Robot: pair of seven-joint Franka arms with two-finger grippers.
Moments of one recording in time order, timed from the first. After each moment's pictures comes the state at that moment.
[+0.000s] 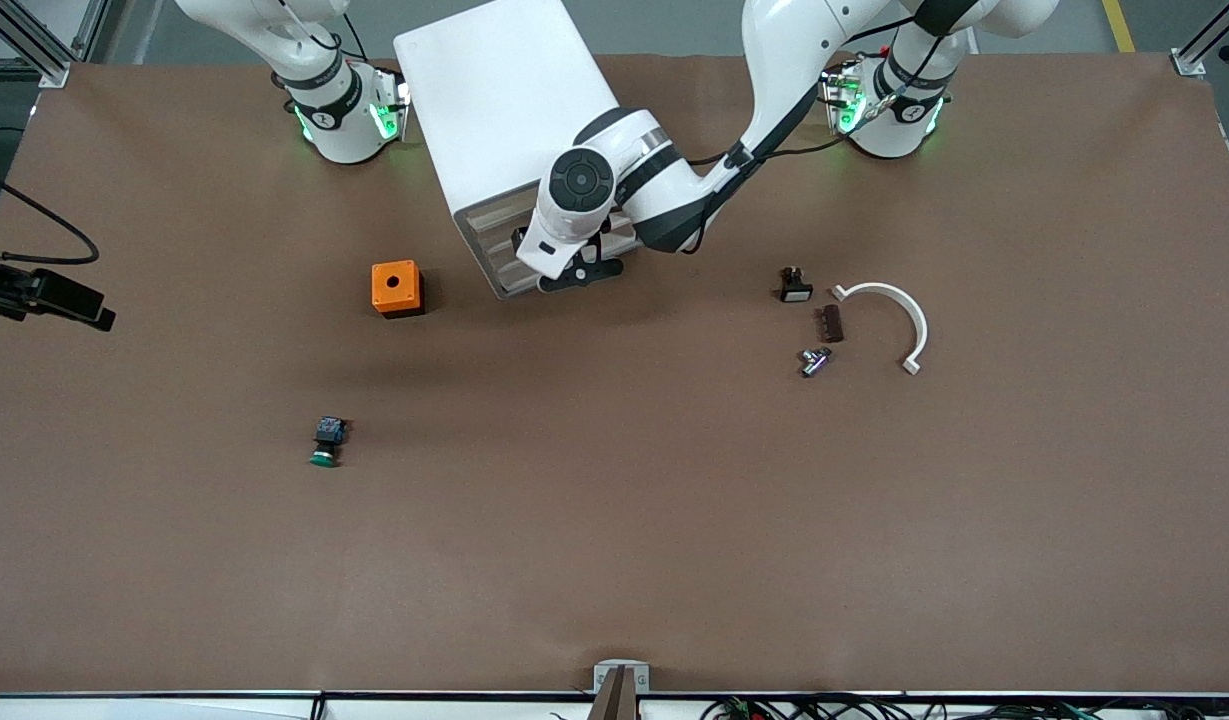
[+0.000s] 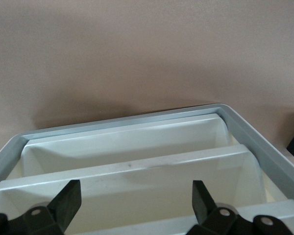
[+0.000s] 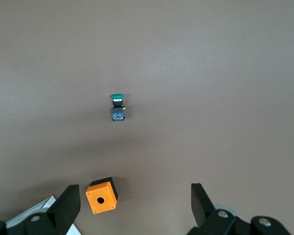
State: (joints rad) left arm -0.66 0.67 -0.41 -1.55 -0.17 2.15 -1.17; right arm 0.06 0.18 -0.13 -1.35 0.03 1.48 0.07
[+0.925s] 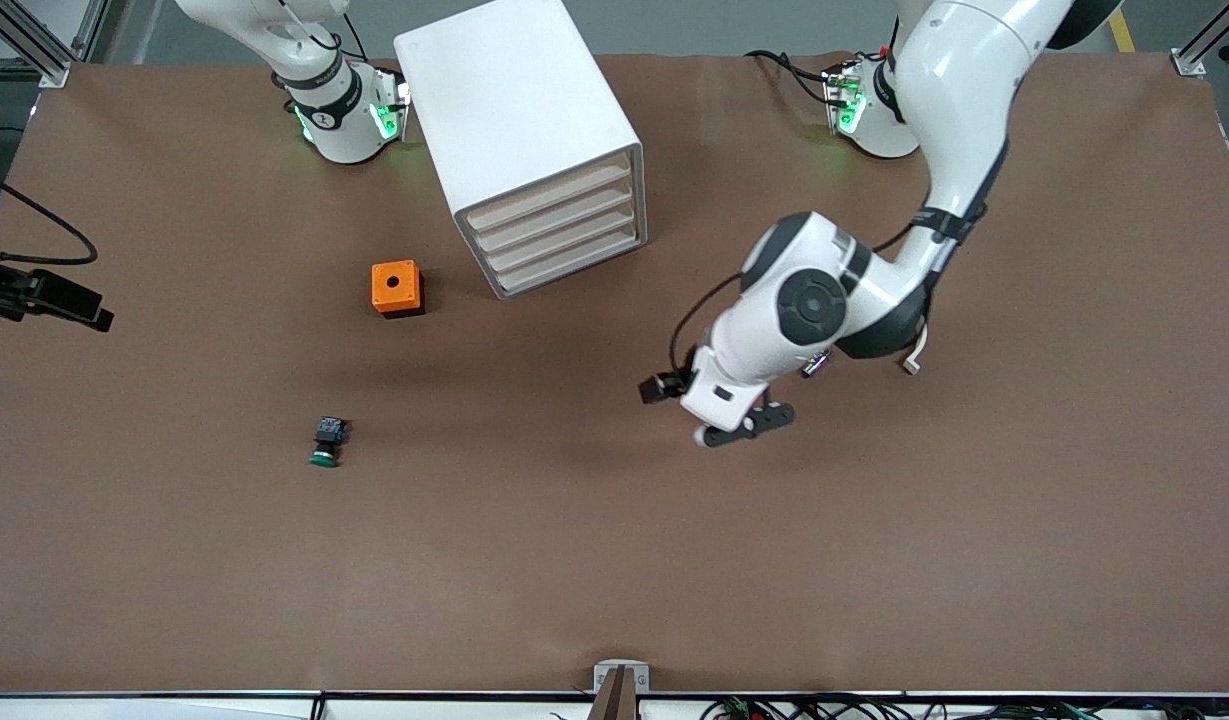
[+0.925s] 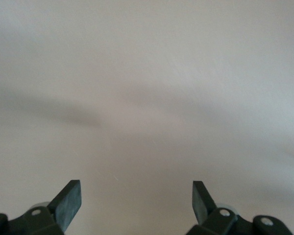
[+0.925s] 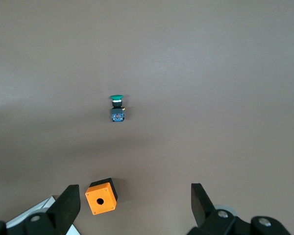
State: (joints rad) left arm -0.23 0.63 -0.40 -1.47 -0.03 2.16 -0.82; right arm 0.06 0.18 -0.13 -1.35 0.03 1.49 0.07
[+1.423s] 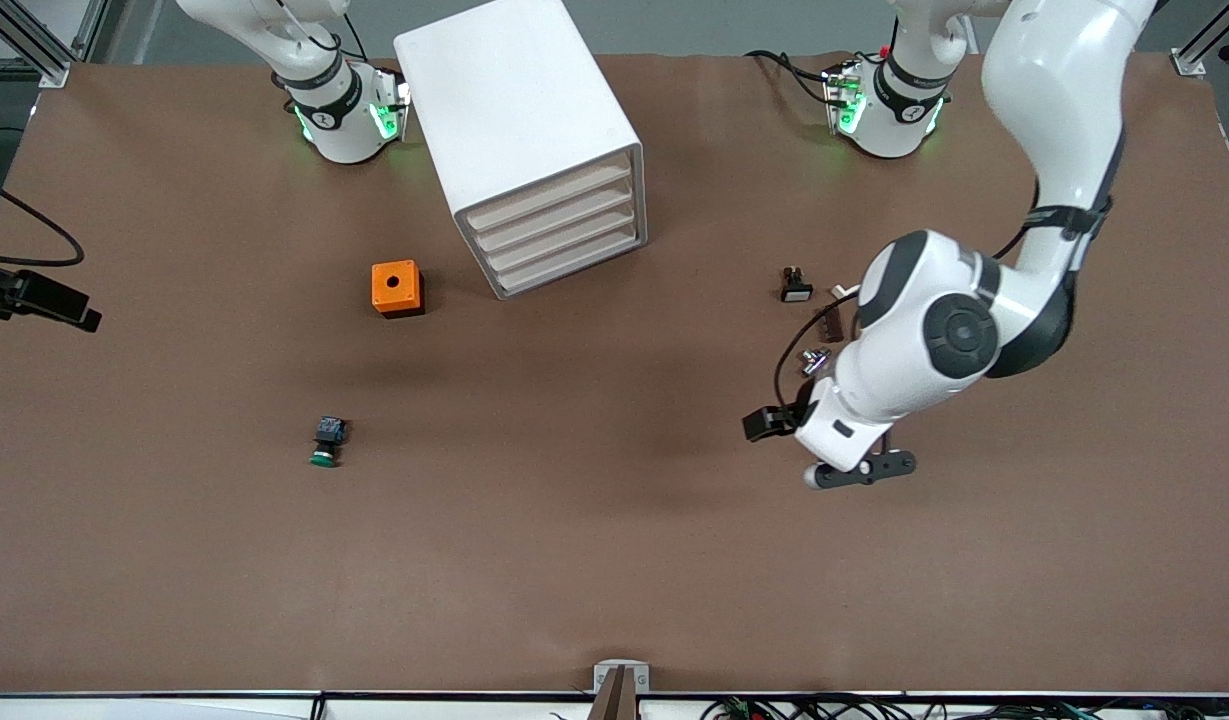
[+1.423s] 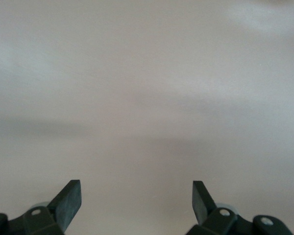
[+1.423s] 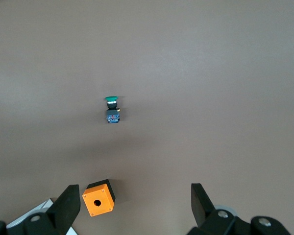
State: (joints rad) left arm -0.06 0.52 -0.38 -1.47 0.02 2.03 -0.52; right arm 0.03 0.18 -0.13 -1.35 0.02 1.49 0.07
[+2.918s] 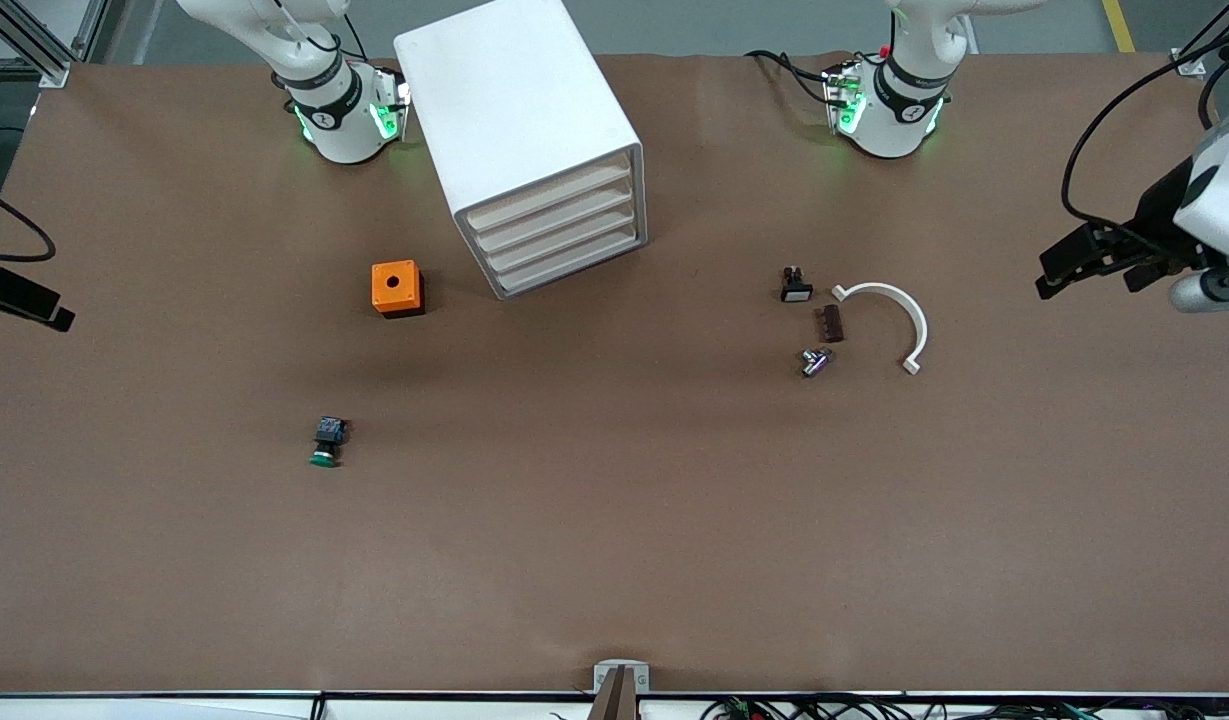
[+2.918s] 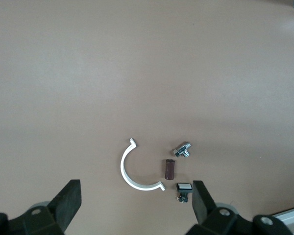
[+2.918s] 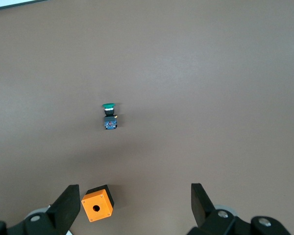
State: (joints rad) left arm -0.02 0.02 -0.08 -1.52 -0.03 1.59 -0.18; right arm 0.01 0.18 -0.13 -1.32 0.02 1.49 0.07
